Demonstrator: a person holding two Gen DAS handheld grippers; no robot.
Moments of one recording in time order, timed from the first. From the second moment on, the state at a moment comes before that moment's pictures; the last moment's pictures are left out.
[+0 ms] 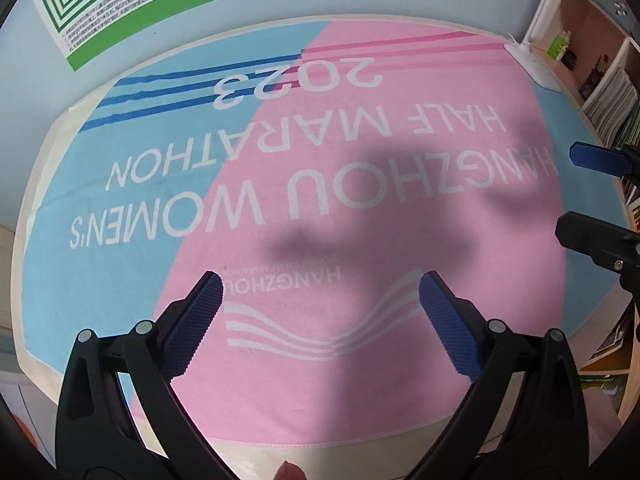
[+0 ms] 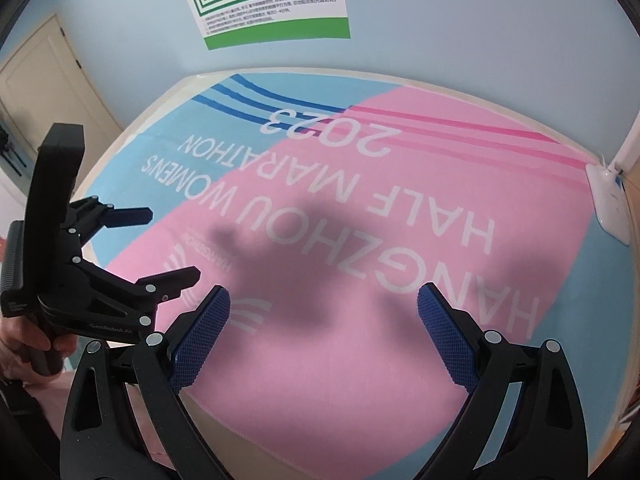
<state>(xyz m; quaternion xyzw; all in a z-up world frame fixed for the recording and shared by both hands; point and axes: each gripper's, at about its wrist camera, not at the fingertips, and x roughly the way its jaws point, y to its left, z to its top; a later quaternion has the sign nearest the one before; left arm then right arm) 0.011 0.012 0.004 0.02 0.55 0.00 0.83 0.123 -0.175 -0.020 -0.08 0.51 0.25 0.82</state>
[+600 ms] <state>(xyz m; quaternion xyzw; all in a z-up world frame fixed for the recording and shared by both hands) 0.020 0.017 0.001 0.00 0.55 0.00 0.83 0.133 -0.174 -0.021 -0.07 0.50 0.25 0.82</state>
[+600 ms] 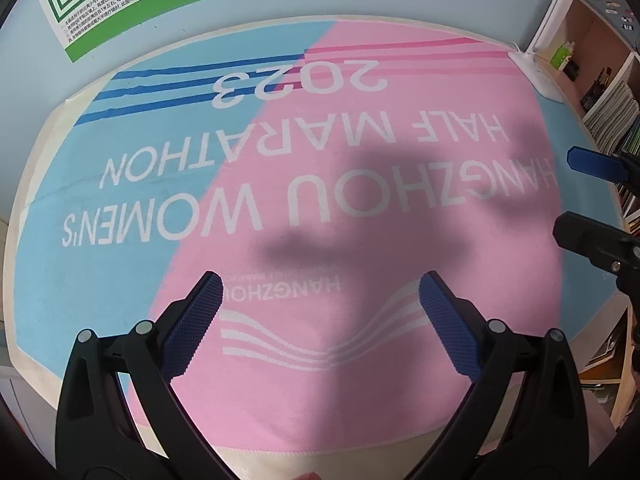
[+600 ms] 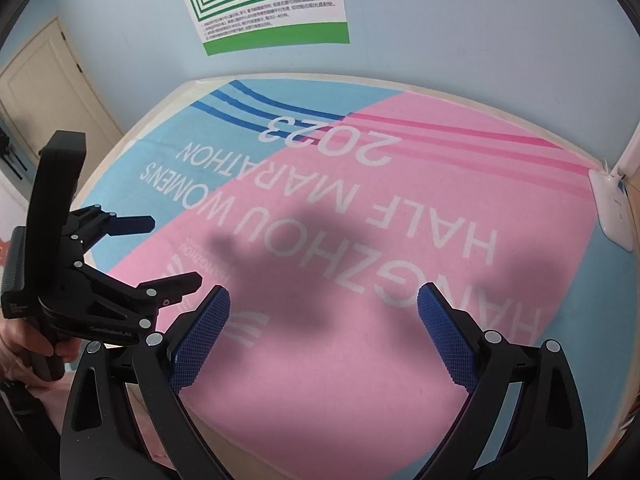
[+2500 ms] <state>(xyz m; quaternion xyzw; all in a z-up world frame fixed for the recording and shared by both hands) 0.021 0.013 0.006 0.03 0.54 0.00 0.84 0.133 -0.181 -0.021 -0.07 0.50 0.24 0.83</state>
